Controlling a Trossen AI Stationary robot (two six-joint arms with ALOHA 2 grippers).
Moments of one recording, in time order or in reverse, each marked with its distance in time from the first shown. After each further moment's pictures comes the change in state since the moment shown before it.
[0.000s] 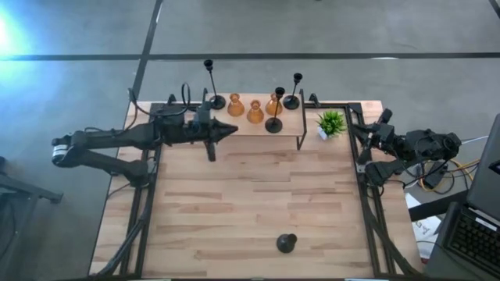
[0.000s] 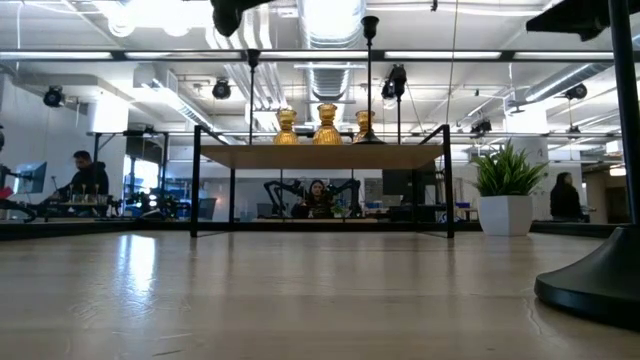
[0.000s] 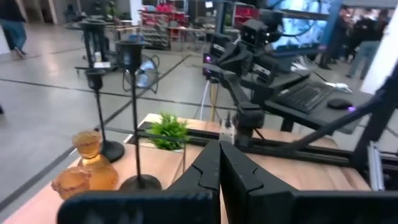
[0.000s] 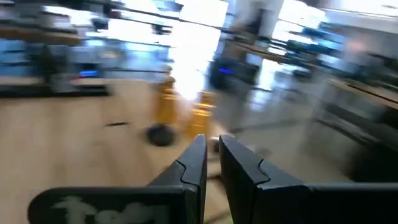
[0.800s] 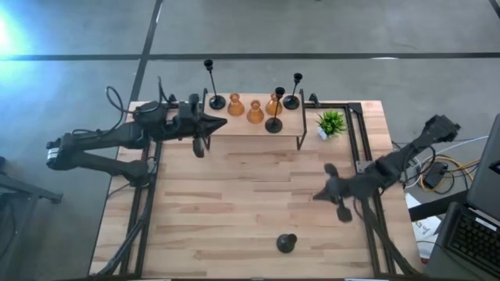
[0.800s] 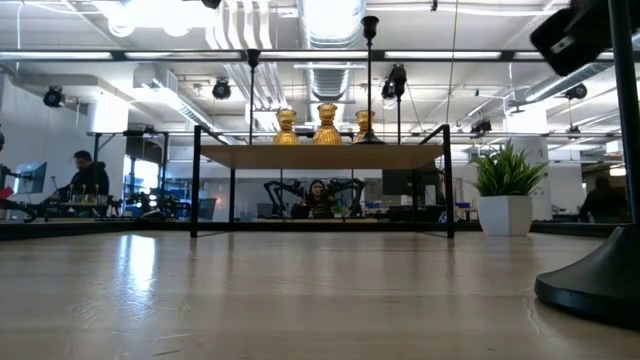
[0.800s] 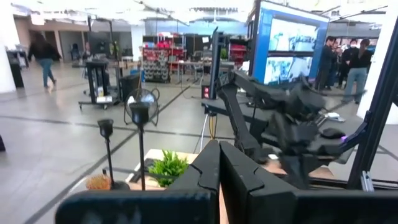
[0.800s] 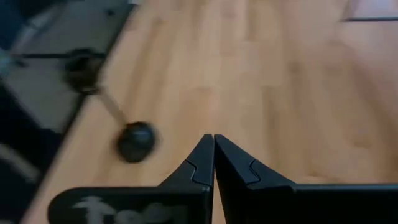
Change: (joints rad) left arm -0.010 -0.104 0.034 0.000 -0.001 0.032; right arm 0.253 0.633 -0.063 0.230 -0.588 0.458
